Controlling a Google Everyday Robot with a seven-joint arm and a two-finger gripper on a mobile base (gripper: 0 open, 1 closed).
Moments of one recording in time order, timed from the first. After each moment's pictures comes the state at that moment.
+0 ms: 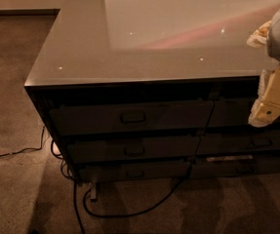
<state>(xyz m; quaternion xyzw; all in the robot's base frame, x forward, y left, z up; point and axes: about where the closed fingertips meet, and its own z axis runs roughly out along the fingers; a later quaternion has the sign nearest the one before) 0.438 -0.217 0.976 -0.60 0.78 -0.03 0.16</state>
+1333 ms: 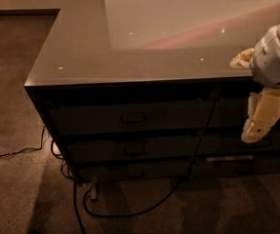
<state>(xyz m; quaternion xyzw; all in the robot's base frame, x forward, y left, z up) 0.443 -0.216 0.926 -0.65 0.75 0.00 0.15</state>
